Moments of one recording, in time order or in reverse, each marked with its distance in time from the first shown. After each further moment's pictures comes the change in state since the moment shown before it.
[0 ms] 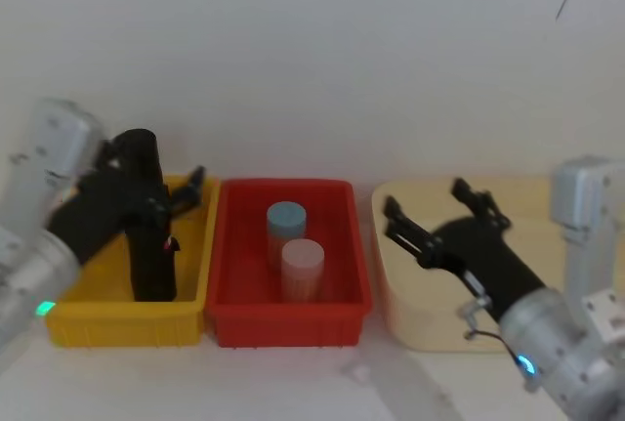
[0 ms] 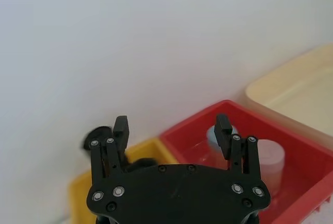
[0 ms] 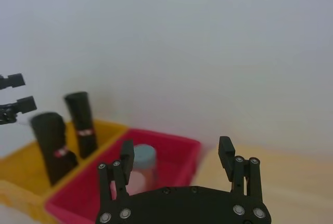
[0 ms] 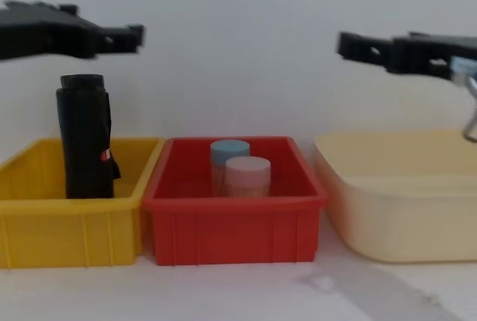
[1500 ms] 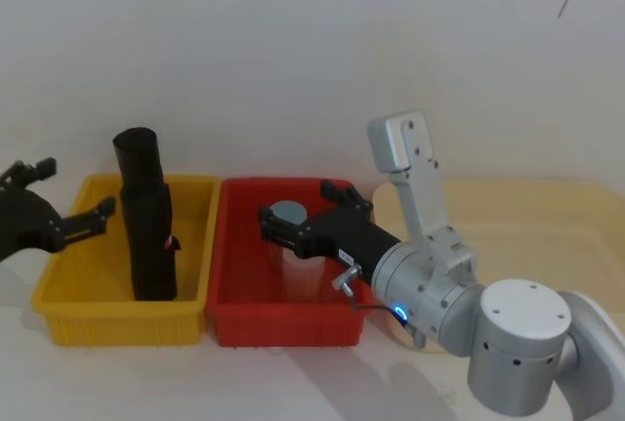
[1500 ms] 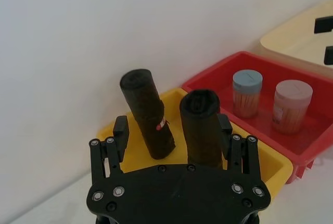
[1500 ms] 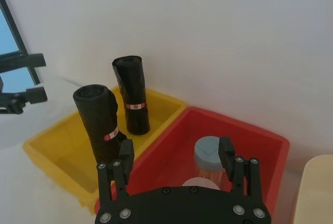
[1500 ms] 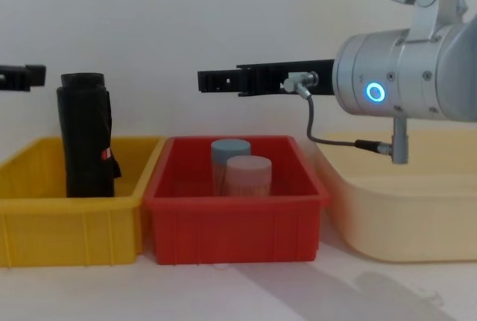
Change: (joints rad) left arm 0.031 0.160 -0.158 0.141 -0.143 -0.012 -0.276; right arm 0.281 -0.147 -0.177 0.243 -0.055 0.241 0.074
